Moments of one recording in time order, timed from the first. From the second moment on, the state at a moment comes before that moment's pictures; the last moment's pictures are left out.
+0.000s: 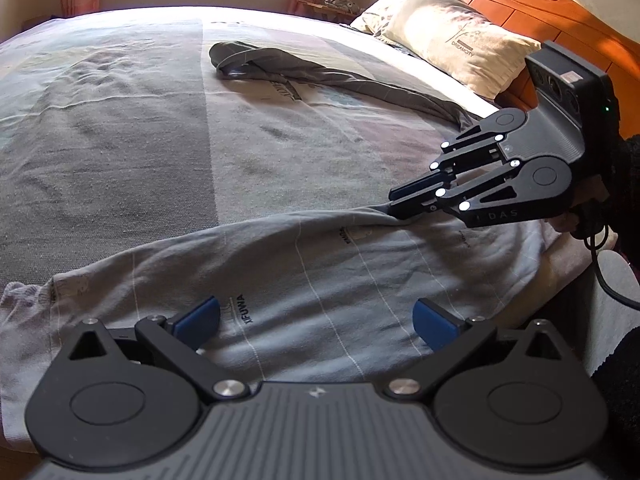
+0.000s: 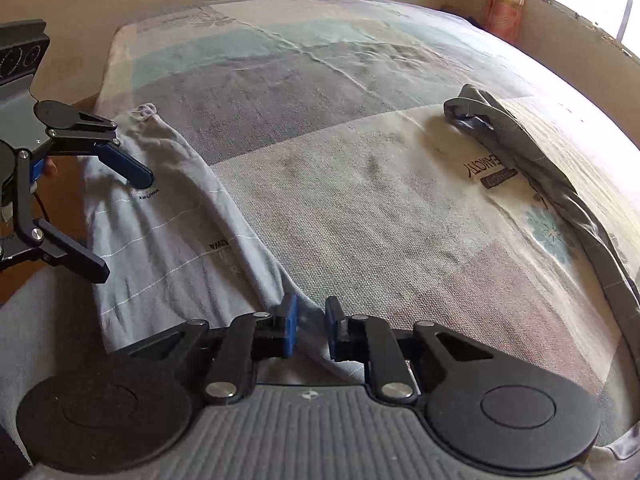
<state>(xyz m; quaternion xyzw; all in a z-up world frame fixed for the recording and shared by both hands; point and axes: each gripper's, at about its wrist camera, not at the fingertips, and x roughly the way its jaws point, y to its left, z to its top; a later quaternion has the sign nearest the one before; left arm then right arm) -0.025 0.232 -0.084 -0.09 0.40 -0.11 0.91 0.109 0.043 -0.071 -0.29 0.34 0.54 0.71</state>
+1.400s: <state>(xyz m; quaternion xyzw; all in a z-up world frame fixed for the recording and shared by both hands) 0.001 0.222 -0.080 -0.12 0.42 -0.16 0.88 0.123 0.059 -0.067 -0.27 0.36 0.55 0.70</state>
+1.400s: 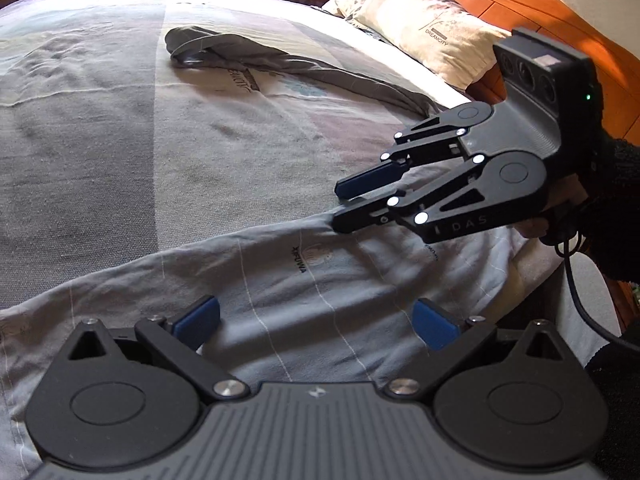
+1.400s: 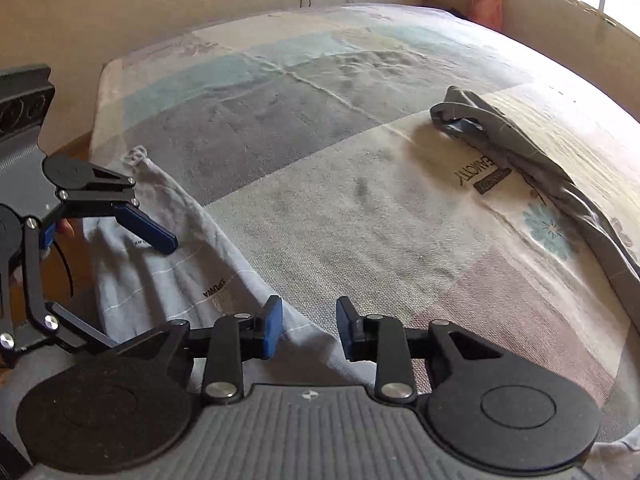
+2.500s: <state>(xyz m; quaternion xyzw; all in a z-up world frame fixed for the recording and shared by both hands) -0.044 0.272 -0.060 -0.04 0.46 -0.05 0.89 0.090 -0.072 -0.065 -0.23 0.41 0.43 0.77</state>
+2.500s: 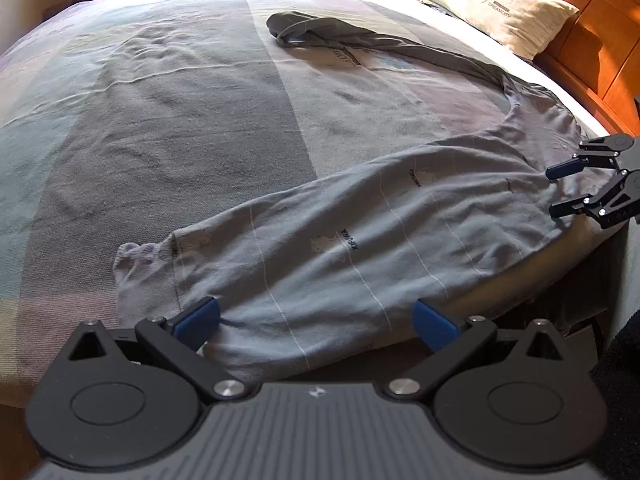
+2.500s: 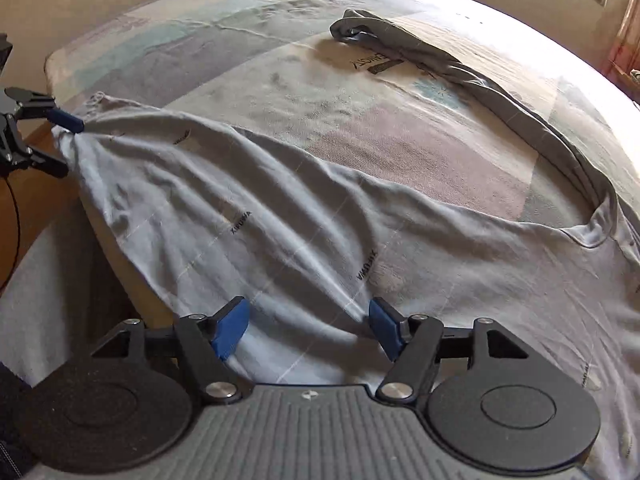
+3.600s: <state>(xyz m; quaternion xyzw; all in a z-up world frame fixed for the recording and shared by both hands) -0.017 0.253 -0.064 -0.06 0.43 -0.04 0.90 0.044 -0.001 -0.049 -0.10 0.44 0.56 0.70</state>
